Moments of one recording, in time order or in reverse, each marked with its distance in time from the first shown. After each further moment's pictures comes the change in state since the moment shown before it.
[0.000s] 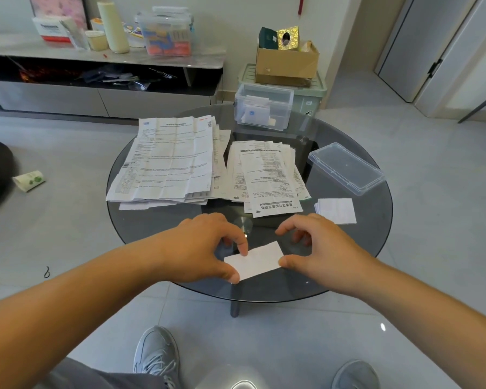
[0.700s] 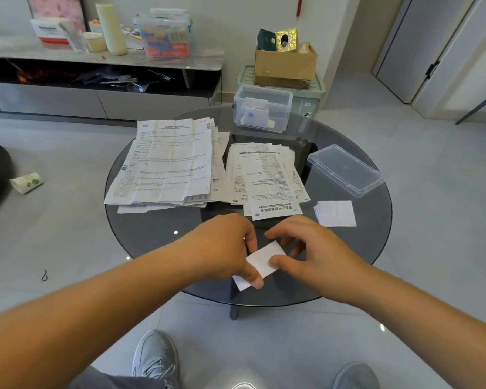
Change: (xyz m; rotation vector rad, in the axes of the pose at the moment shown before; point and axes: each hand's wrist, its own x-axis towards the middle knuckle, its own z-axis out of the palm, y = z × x) left_hand 0.021 0.033 0.002 -0.105 0.040 -0.127; right_hand 0.007 0.006 0.011 0.069 0.017 -0.207
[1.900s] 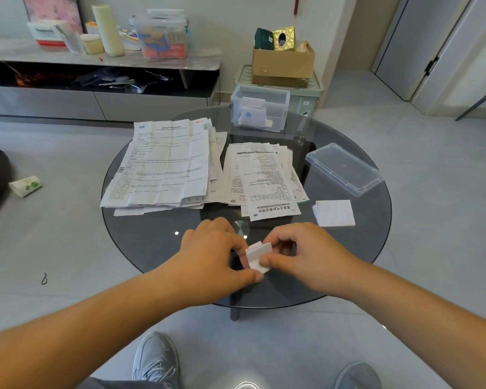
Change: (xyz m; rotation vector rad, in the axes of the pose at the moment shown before) left_hand -0.013 -0.019 0.023 0.088 0.221 0.077; right_hand 0.008 -0.006 0.001 0.077 -0.066 0.053
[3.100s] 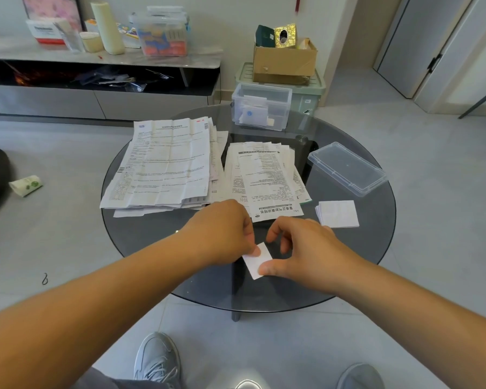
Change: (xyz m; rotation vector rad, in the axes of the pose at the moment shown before) left_hand 0.043 0.012 -0.022 -0.093 -0.108 -0.156; right_hand 0.005 -0.019 -0.004 -0.230 0.014 0.196
